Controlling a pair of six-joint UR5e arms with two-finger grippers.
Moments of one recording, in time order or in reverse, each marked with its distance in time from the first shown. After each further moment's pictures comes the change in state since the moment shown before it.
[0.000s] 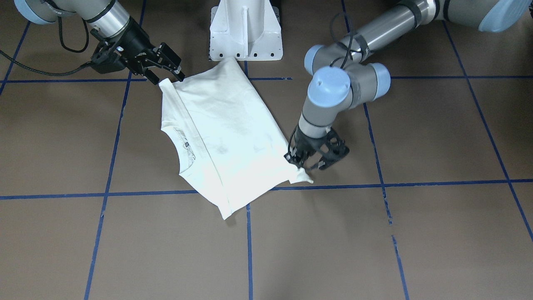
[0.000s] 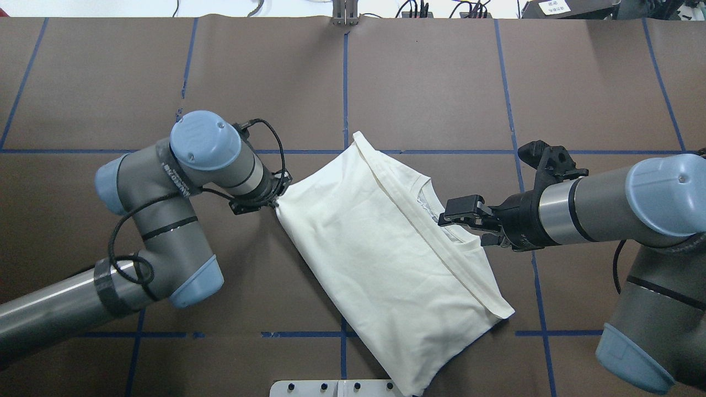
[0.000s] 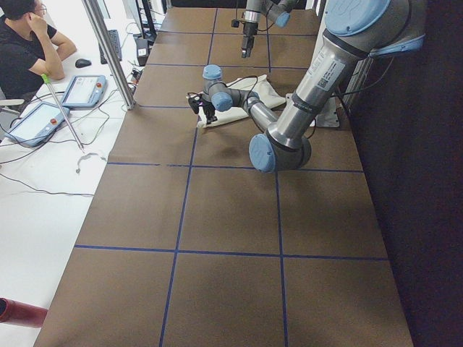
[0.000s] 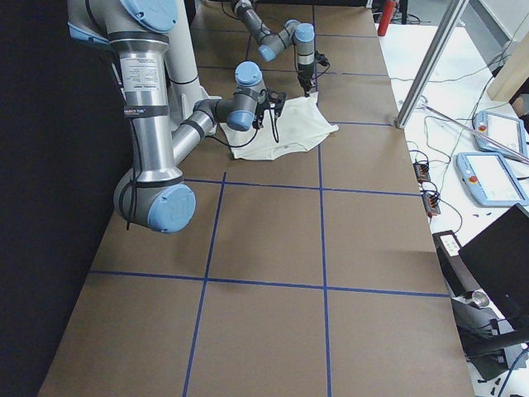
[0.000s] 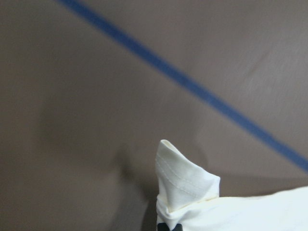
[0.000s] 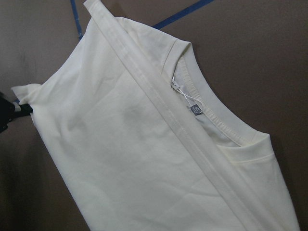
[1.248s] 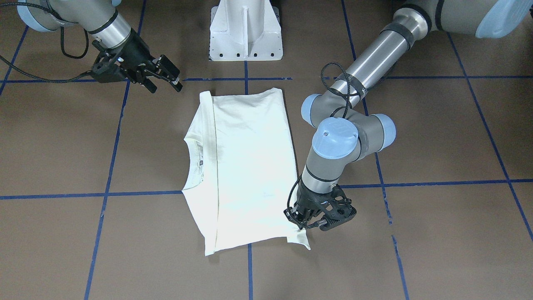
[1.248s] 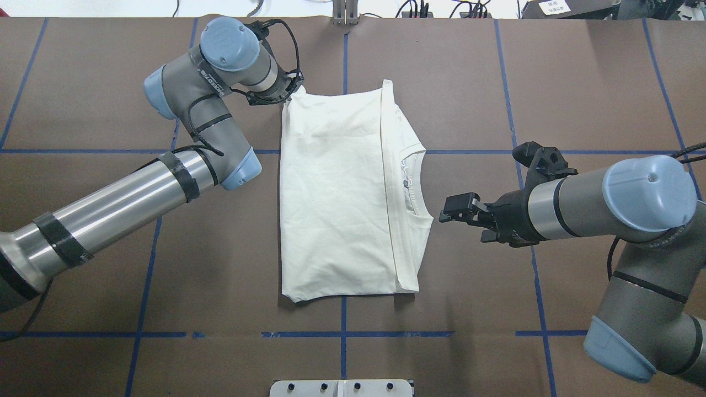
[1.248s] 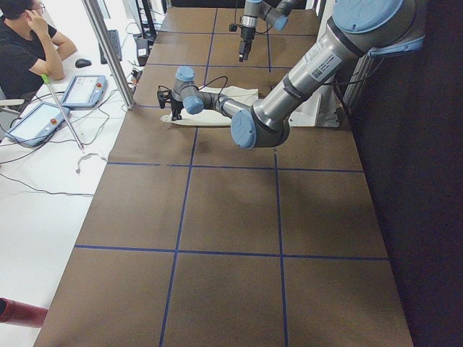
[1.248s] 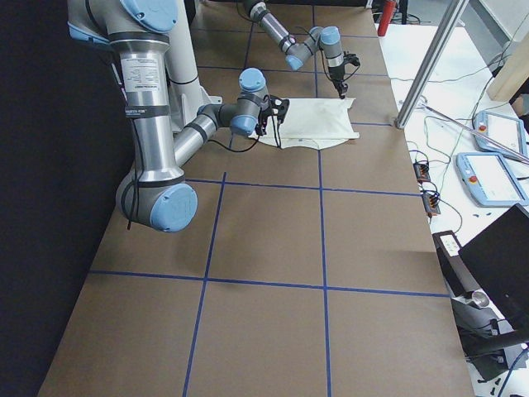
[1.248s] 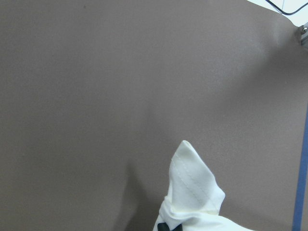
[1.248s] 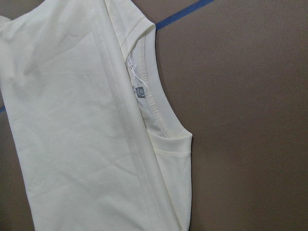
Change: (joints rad) left arm -0.095 -0.174 0.373 -0.304 0.084 0.208; right arm -0.002 0.017 -0.058 -0.004 -0.029 -0.004
